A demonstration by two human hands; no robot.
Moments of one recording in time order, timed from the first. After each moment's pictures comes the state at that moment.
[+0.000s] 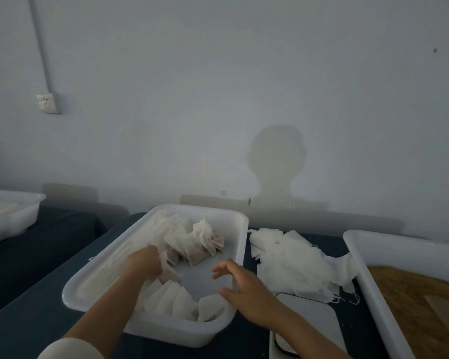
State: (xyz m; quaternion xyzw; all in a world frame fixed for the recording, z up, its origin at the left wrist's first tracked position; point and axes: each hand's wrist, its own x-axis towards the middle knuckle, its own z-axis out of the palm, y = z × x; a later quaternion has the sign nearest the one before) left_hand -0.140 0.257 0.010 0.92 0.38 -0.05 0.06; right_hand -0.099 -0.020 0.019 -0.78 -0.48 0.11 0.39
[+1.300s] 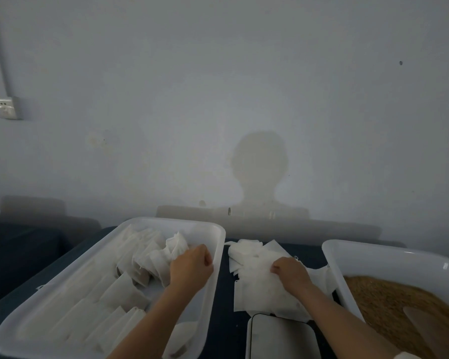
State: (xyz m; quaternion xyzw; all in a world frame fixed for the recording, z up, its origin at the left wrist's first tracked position) left_hand -0.067 0.116 0.032 0.94 0.20 0.21 0.16; right_hand 0.094 -0.088 -0.018 -0.95 -0.27 -0.05 0.13
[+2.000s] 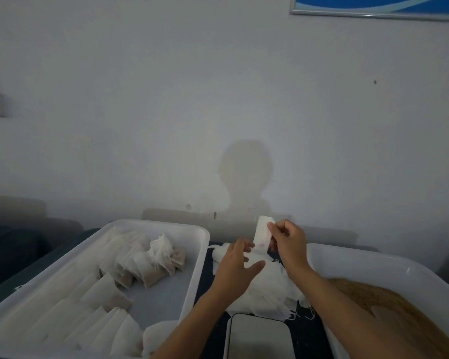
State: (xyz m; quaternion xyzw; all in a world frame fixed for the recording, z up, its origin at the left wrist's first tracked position) left_hand -0.053 0.006 0.054 0.87 0.02 0.21 0.45; right_hand 0.034 -0.104 0.083 -0.75 -0.18 -0.17 0.62
